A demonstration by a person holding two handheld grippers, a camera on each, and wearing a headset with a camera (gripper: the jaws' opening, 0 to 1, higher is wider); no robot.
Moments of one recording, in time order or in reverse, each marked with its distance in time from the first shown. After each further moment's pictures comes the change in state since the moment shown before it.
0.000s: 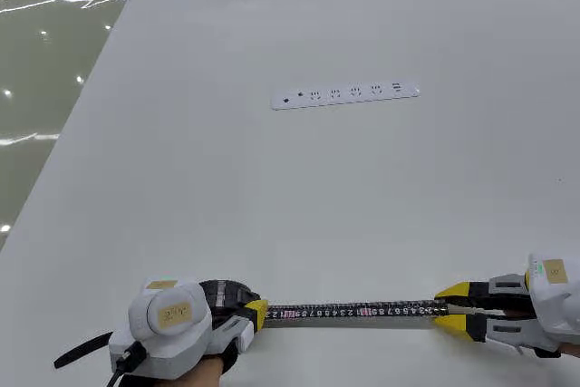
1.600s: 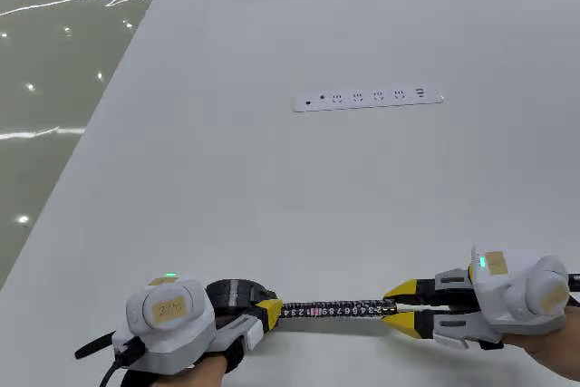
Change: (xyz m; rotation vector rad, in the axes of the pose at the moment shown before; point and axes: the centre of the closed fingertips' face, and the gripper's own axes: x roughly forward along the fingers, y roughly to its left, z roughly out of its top) left arm -0.004 0.002 0.001 -0.094 -0.005 -0.080; right arm 0.064 0.028 0.061 -0.036 -0.085 0.144
